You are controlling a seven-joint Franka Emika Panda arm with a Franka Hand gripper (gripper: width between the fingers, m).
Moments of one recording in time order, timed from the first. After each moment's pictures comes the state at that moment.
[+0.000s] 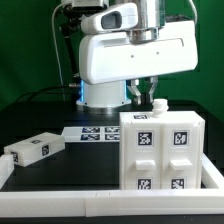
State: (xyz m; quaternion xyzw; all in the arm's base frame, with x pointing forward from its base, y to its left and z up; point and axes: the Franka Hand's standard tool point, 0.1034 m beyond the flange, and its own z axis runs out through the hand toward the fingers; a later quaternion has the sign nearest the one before) arm 0.552 0.041 0.134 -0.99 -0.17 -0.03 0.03
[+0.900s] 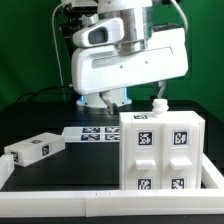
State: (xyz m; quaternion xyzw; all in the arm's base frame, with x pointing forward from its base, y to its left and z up) arm 0.517 0.026 0.119 -0.99 -0.12 0.00 0.06
